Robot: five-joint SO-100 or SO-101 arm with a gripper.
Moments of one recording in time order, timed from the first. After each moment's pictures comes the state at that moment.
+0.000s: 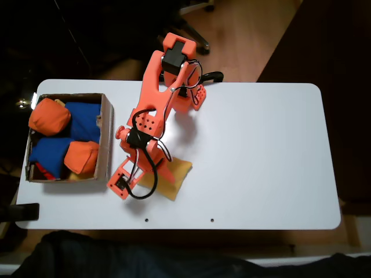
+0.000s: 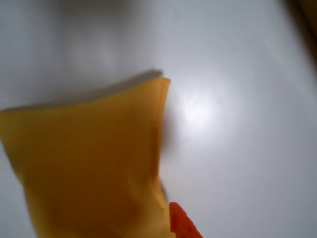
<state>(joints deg) 23.2 91.4 105.8 73.4 -77.1</state>
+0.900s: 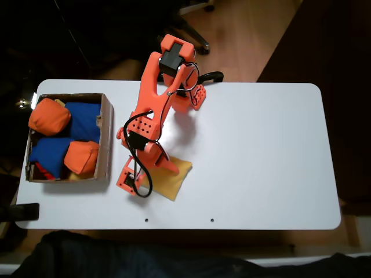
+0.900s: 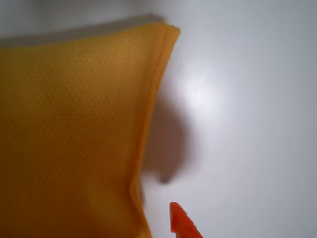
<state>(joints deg) 25.3 89.8 114.1 68.6 -88.4</state>
